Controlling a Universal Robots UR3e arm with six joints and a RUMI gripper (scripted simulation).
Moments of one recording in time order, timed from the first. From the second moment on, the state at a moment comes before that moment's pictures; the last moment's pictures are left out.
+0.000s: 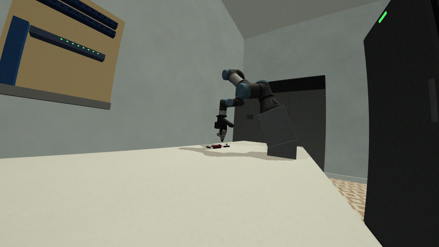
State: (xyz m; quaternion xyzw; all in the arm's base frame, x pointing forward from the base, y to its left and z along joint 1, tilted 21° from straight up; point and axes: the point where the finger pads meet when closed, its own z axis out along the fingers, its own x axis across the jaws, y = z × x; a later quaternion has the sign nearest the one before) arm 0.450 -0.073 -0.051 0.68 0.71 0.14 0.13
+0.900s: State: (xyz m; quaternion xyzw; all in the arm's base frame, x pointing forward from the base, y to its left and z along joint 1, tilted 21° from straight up) arm 0.426 -0.076 0.015 0.68 0.71 0.14 0.13
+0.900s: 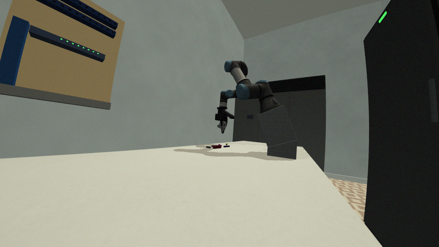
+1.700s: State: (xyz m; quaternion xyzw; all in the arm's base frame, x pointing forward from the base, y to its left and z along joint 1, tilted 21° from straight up) arm 0.407 -0.082 0.016 0.70 0.69 0.14 0.12
